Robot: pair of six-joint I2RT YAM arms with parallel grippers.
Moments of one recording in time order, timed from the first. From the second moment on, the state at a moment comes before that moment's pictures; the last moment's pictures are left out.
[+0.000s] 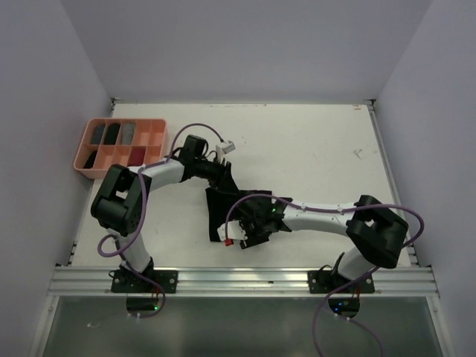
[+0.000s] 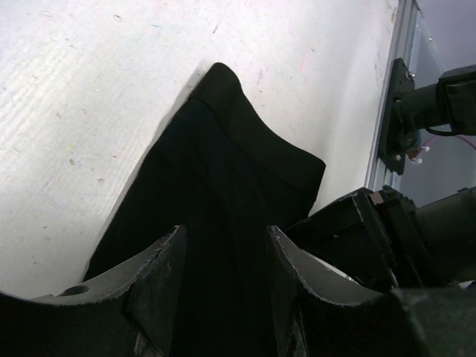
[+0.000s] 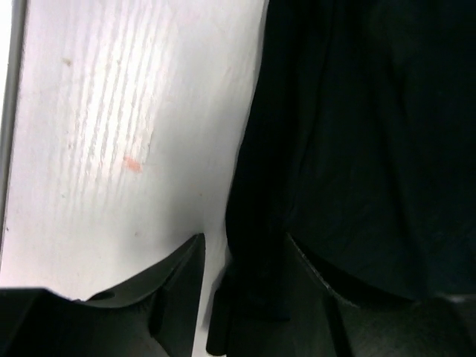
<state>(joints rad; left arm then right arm) -0.40 1.81 1.03 -0.10 0.94 -0.02 1.03 1.58 0.85 -0.44 -0.20 -0.87</state>
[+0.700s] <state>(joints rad) -0.40 1.94 1.10 -0.24 1.11 0.00 1.03 1.58 0.87 -0.48 -0.28 -0.88</state>
